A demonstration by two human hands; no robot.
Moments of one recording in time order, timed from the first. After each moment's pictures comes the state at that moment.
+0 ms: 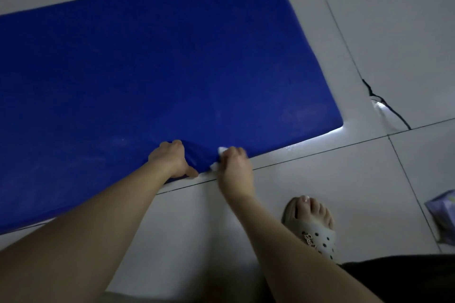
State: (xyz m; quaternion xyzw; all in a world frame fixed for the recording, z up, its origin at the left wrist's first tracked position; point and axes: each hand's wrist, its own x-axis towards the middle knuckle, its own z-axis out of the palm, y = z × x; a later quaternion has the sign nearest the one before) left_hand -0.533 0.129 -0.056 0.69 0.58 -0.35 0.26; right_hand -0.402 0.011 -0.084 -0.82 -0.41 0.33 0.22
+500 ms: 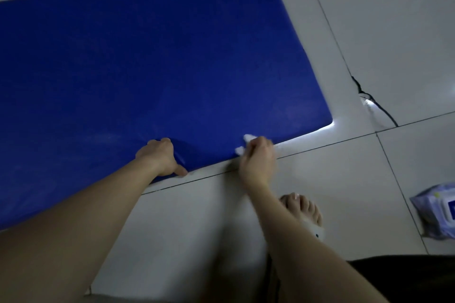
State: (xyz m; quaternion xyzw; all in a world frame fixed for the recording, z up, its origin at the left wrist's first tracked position) left_hand -0.530 0.131 -0.049 0.68 0.57 -0.36 0.27; right_hand -0.336 0.003 -0.089 -0.89 -0.30 0.23 0.27
